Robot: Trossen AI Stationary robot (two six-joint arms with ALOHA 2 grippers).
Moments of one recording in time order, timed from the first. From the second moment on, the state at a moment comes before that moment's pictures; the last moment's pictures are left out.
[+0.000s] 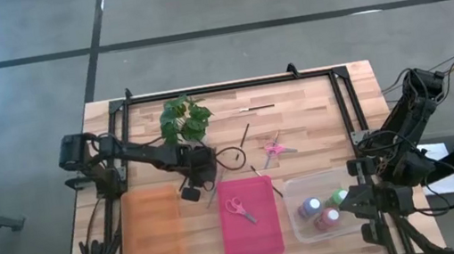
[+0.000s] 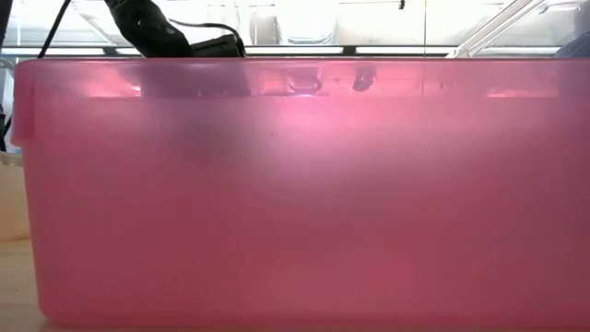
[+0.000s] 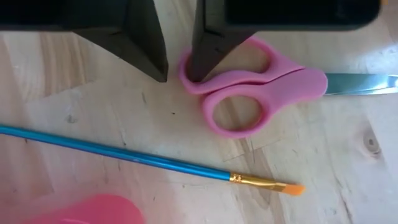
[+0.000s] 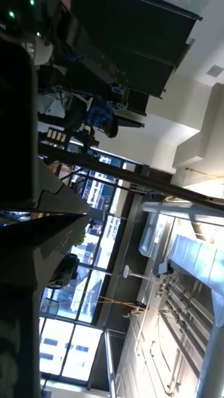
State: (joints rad) left arm 0.04 1.70 0.86 -0.44 0.07 0.39; right arm 1.06 1.22 0.63 1.23 0.79 -0.75
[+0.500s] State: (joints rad) left arm 0.07 1.70 0.86 -0.43 0.09 0.41; right arm 1.06 1.22 0.63 1.23 0.79 -0.75
